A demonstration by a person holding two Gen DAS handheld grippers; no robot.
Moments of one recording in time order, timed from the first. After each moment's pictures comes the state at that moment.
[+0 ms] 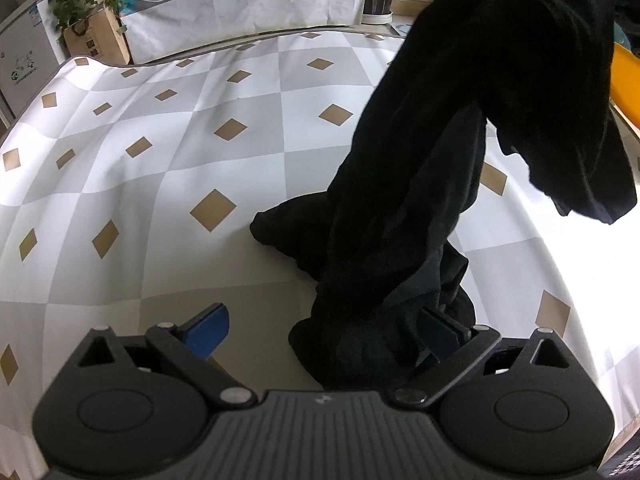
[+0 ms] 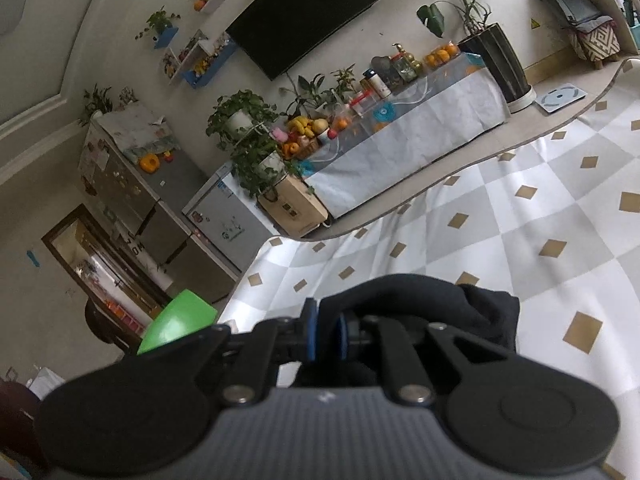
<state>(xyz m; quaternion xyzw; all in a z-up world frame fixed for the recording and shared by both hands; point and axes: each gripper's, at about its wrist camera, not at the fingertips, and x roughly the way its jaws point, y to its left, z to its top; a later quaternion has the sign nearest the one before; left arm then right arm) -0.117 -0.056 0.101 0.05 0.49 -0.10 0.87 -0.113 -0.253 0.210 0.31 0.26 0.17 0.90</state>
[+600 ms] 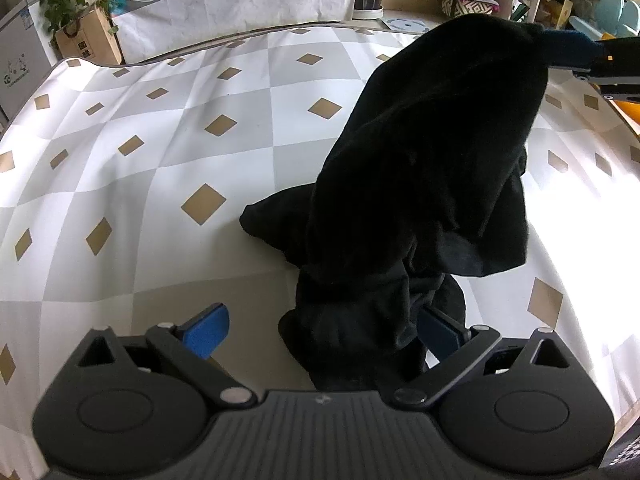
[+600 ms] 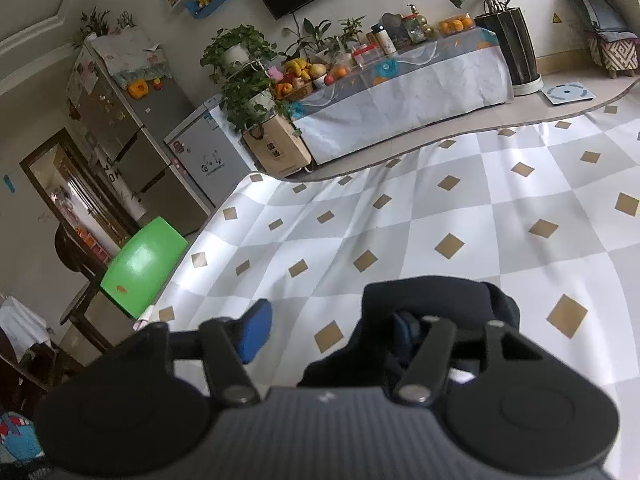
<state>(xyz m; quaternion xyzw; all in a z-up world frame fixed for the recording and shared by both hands) -0.126 -0.061 0.102 0.06 0.49 -0.11 0.86 -0.111 -0.210 0.198 0.22 0.34 0.17 0.90</state>
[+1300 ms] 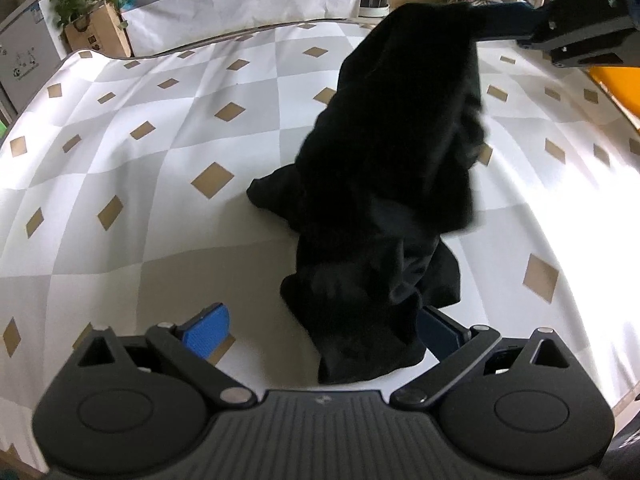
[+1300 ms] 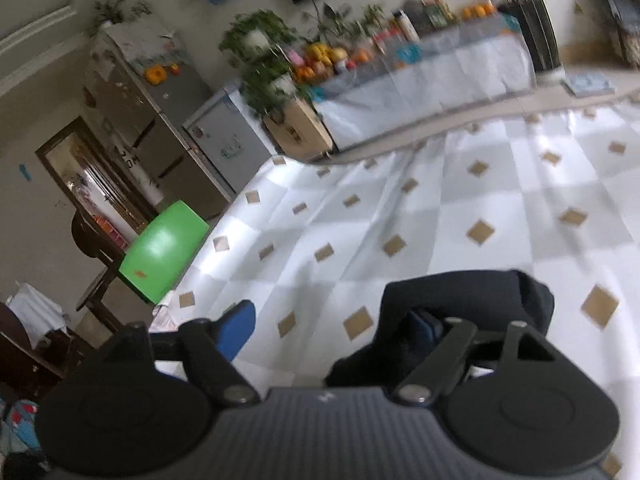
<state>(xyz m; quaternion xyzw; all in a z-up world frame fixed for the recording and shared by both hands) -0.157 -0.058 0.101 0.06 0.50 -0.09 0.86 -0.106 -0.187 0.198 0.23 0.35 0.21 0.89</state>
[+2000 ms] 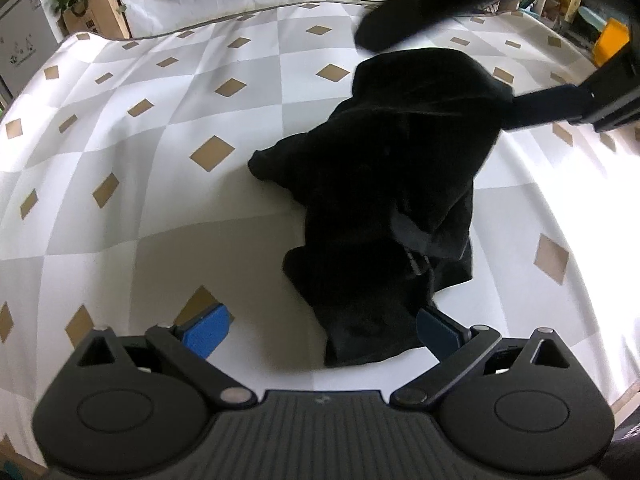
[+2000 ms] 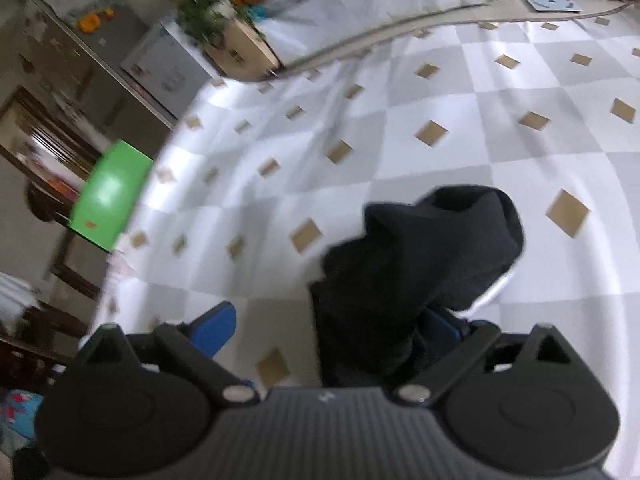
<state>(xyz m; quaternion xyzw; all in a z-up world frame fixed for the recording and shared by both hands) -0.157 -0.053 0.083 0.06 0.52 -0.10 0.85 -0.095 -0.198 0.167 0.22 0.47 0.16 0.84</state>
